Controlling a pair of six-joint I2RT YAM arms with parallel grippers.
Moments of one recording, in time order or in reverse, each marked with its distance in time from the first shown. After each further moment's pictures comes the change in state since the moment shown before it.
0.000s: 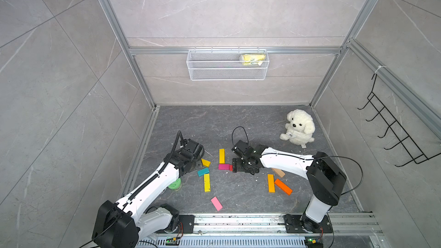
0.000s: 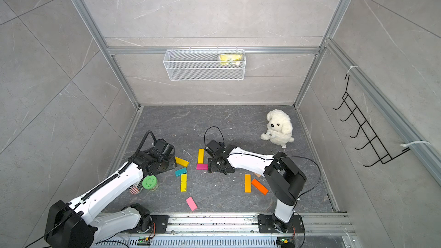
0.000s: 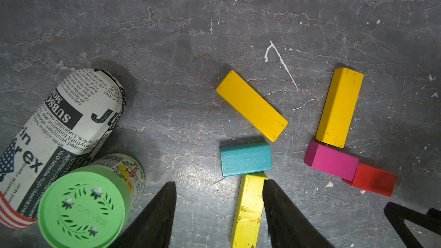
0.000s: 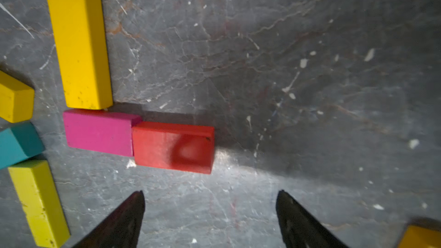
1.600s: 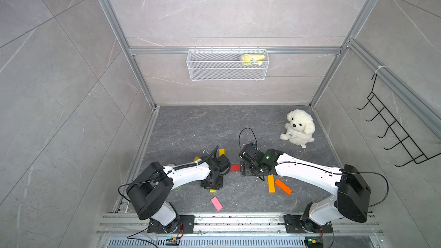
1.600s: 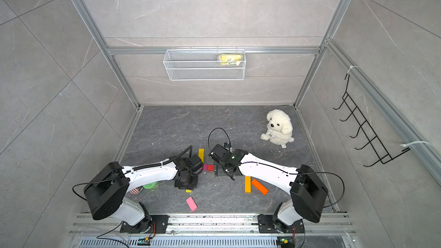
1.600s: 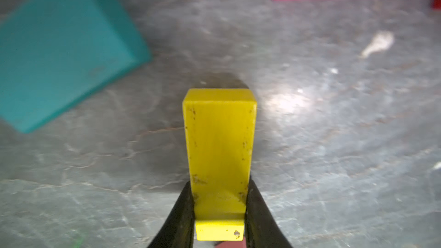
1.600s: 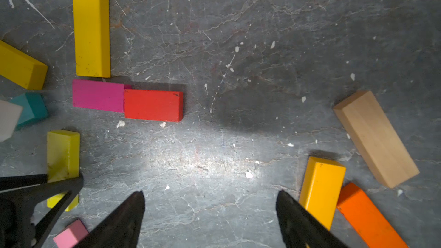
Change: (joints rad) left arm -0.378 0.431 0.040 0.040 0.247 -0.008; right arm 0.051 -0.242 -0.073 -0.140 0.124 0.026
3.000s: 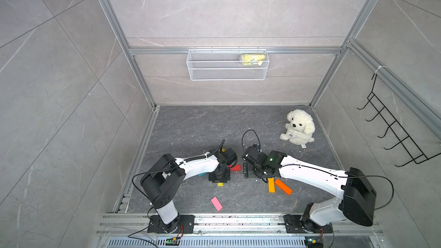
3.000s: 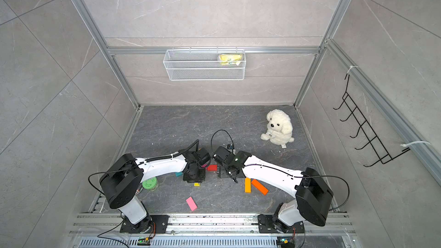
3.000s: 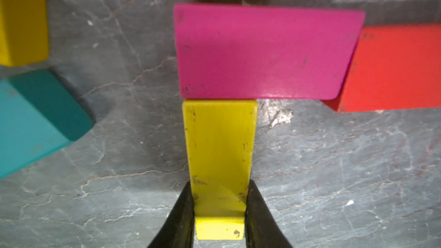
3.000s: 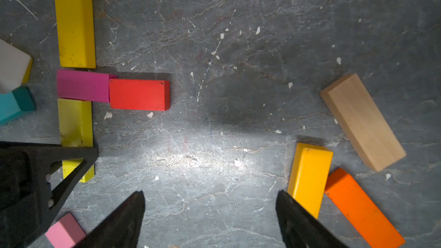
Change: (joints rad) left arm 0.025 0.135 0.151 0.007 -0.004 -0.046; right arm 0.000 -0.048 -0.044 -0.015 0.000 0.019
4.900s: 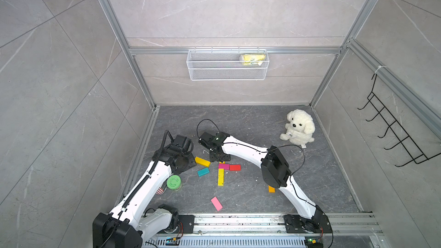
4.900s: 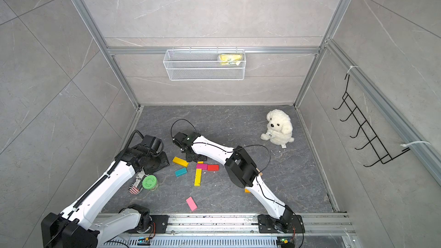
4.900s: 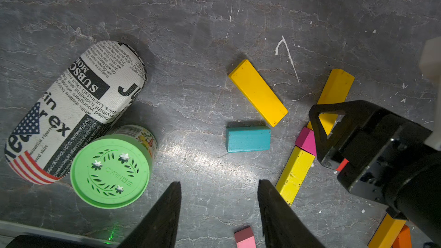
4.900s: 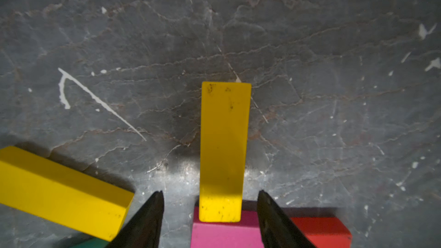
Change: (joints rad) left arm 0.528 -0.607 -0.093 -0.218 -0.072 0.084; right arm 0.039 0.948 1.102 -0.307 0.022 0.026
